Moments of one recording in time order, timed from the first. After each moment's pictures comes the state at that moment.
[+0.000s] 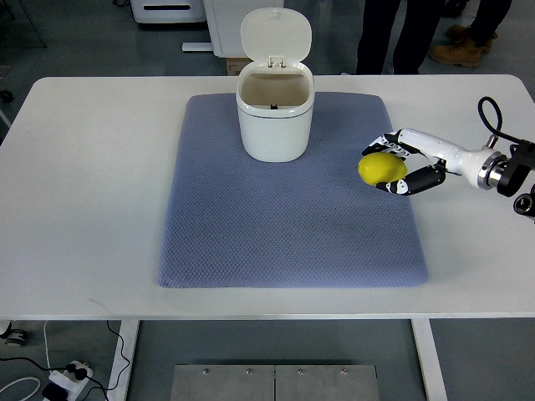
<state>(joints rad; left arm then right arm) -0.01 0.00 -0.10 -0.17 -0.01 0.20 -0.11 1.37 -0.64 -0.52 1.20 -0.57 -0.19 0.47</state>
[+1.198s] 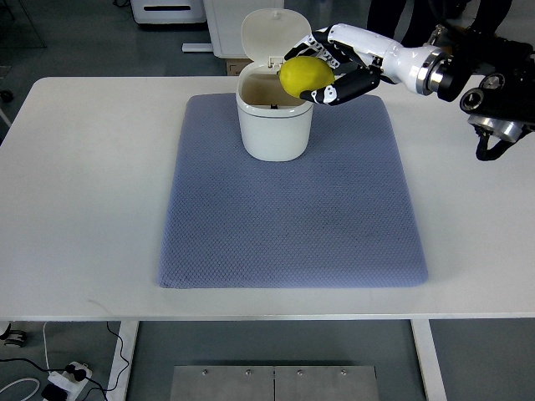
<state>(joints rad) -0.01 0.00 -0.10 -0.17 -0.01 0.20 -0.11 1.68 -0.39 -0.52 1.12 -0.28 -0.09 0.42</state>
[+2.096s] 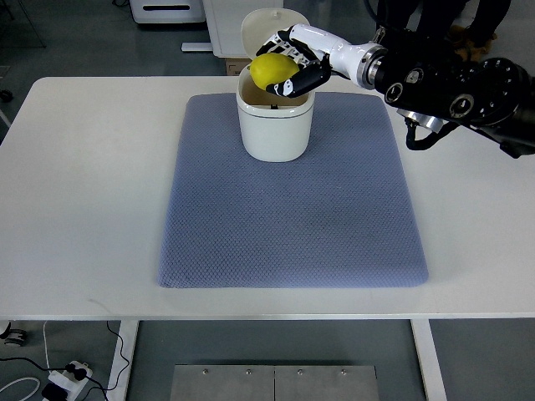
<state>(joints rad) -0.01 0.00 -0.10 -0.17 -0.01 0.20 -0.11 1.65 -0.11 -0.62 0.81 -0.12 -0.10 0.31</state>
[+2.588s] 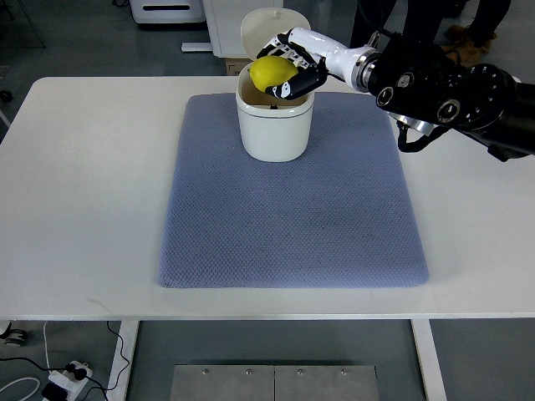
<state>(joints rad) -0.01 0.00 -0.10 -0.17 -0.01 0.20 -0.11 1.63 -0.07 -0.62 0.75 -0.11 -0.10 0.29</state>
